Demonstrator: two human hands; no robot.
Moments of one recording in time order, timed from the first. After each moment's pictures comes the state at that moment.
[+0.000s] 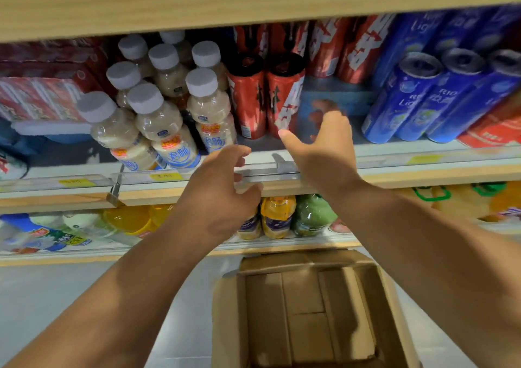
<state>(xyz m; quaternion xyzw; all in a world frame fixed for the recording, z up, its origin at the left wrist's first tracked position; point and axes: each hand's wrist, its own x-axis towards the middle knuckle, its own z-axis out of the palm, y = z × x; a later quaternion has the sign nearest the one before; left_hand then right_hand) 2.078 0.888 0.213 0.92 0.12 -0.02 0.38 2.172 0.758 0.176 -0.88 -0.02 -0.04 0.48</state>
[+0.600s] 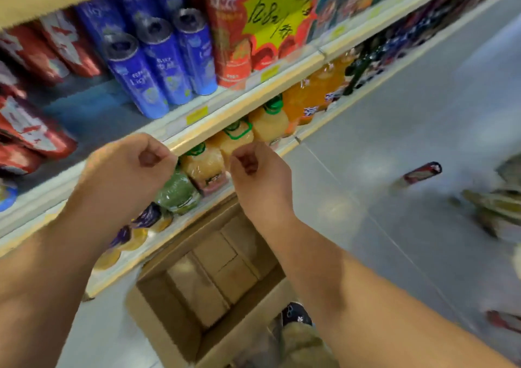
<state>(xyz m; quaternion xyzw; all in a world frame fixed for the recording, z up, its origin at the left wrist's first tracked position) 2.097 0.704 0.260 0.96 -0.04 -0.09 0.27 2.039 0.556 0.210 -0.80 0.22 -0.08 0.56</state>
